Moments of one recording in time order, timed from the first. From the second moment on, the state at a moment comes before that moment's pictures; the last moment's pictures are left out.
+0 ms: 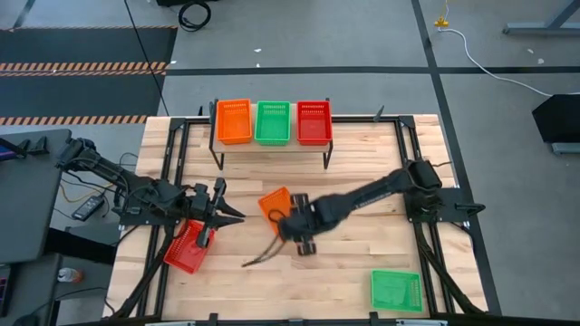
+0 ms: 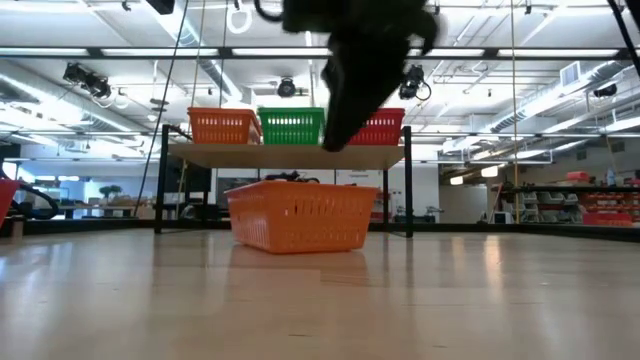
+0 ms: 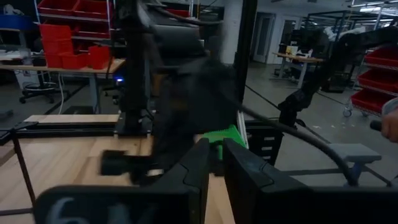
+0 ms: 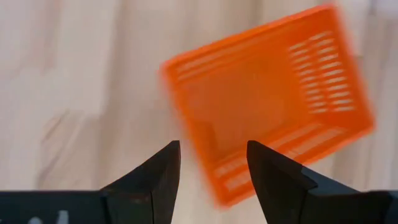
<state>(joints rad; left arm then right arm) -0.45 0.83 0.51 0.35 -0.28 -0.08 0.27 2.03 1.67 -0.87 0.24 0.10</state>
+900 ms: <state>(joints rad) -0.45 0.83 0.51 0.31 -0.29 -0.09 0.27 2.03 1.40 -0.64 0.27 -0.03</state>
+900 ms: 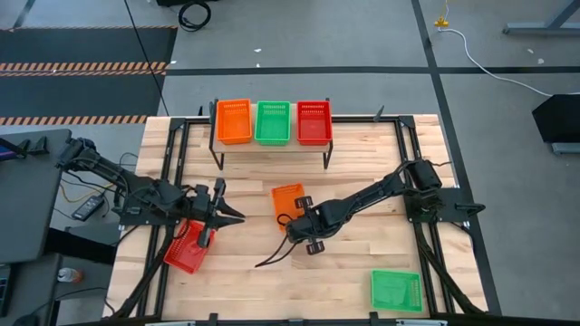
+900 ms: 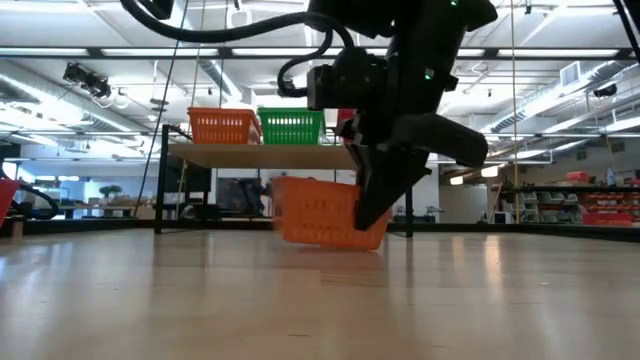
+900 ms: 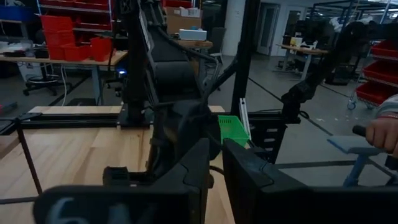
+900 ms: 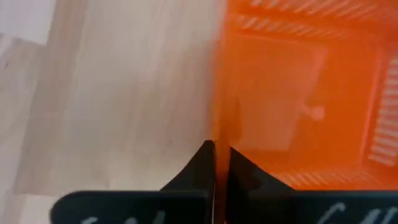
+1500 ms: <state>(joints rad) -0.57 0.77 0.51 0.27 -0.37 0.04 0.32 2.02 1.77 -0.78 0.46 -0.25</state>
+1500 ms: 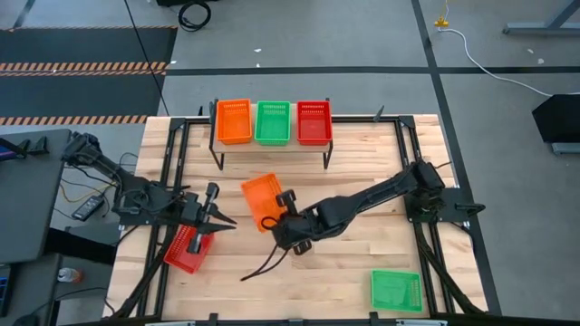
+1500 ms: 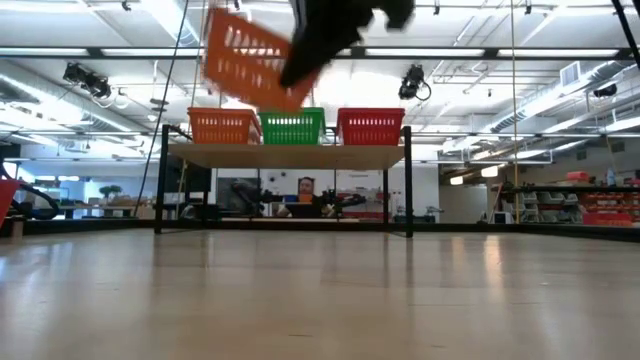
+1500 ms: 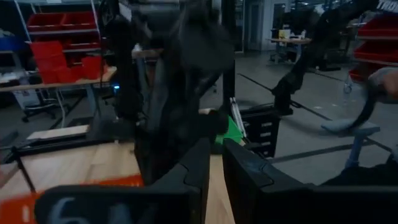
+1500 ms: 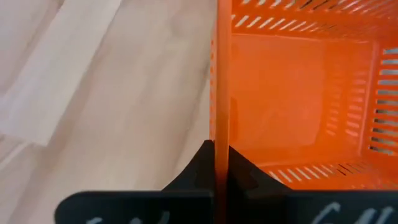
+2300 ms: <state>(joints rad) -0.67 0.73 0.51 0.27 -0.77 0.24 -0.02 2.02 2.08 -0.65 0.30 -0.56</state>
